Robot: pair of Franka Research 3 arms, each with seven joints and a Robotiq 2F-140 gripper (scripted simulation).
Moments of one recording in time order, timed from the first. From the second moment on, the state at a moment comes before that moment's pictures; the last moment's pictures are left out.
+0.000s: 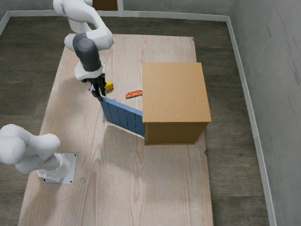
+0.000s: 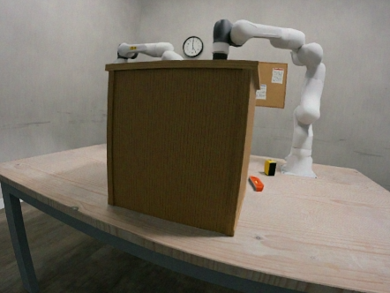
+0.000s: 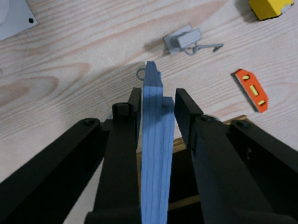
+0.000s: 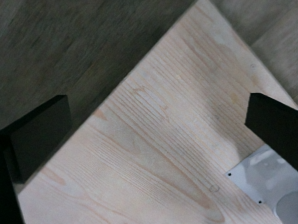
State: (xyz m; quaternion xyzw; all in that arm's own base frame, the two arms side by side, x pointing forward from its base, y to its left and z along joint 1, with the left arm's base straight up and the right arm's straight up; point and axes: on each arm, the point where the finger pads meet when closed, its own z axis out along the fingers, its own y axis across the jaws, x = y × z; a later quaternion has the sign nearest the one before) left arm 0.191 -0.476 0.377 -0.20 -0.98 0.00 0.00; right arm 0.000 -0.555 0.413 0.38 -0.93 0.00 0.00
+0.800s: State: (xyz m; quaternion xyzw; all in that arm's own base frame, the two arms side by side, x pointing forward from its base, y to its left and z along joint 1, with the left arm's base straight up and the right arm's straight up) left arm 0.207 -0.451 0.377 -0.25 -0.97 0.00 0.00; right arm 0.000 -0.555 0.413 0.38 -0.93 0.00 0.00
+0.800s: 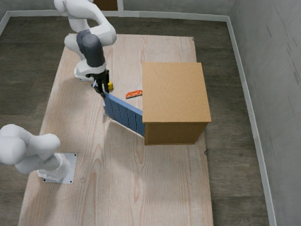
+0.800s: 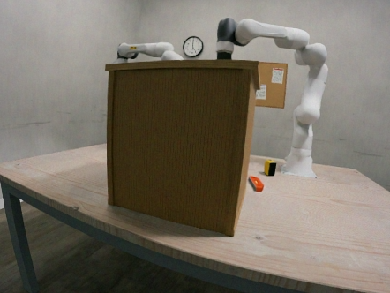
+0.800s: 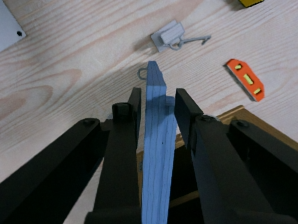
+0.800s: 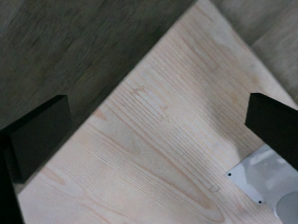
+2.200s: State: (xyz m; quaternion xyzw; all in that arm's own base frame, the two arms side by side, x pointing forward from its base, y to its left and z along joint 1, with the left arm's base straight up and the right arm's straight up) left arm 0.239 -0.412 0.377 -0.34 -0.94 0.00 0.00; right arm 0.000 -0.555 0.413 0.38 -0.93 0.00 0.00
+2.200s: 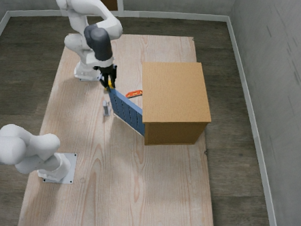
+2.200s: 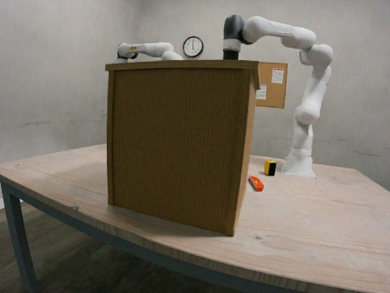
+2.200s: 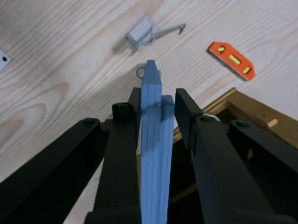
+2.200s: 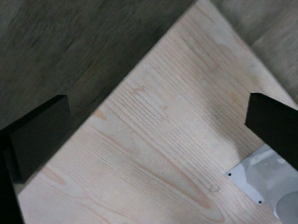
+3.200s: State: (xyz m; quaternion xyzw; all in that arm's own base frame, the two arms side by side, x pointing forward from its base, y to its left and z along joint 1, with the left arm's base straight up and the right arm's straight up) left arm 0.267 -0.389 0.378 -0.40 -0.92 0.00 0.00; right arm 0.000 -0.555 0.413 0.38 -0.93 0.00 0.00
